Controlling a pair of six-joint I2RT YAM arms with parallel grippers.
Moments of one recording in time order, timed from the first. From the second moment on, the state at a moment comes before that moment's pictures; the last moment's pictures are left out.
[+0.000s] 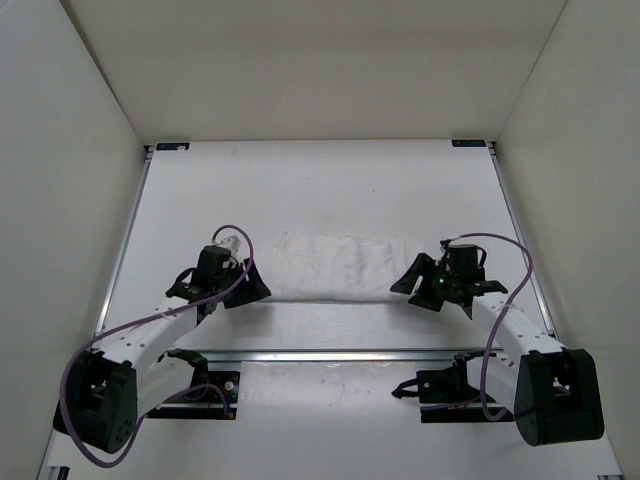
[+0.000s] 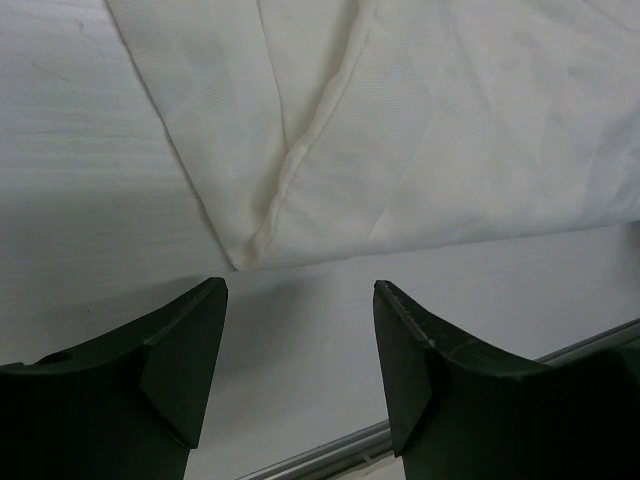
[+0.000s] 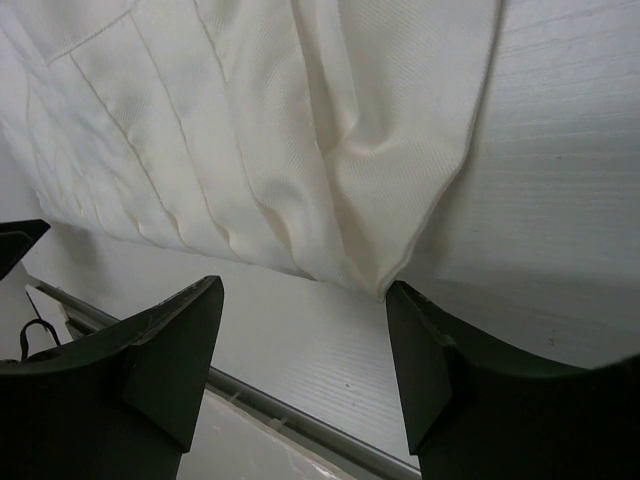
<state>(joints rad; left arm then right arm) -0.33 1.01 0.43 -0.26 0.19 -0.57 0.10 1.04 0.41 -0.28 -0.45 0.62</state>
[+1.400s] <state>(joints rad) -0.50 1.36 0.39 0.21 0.17 -0.70 0.25 1.24 0.86 -0.48 -0.09 0.40</state>
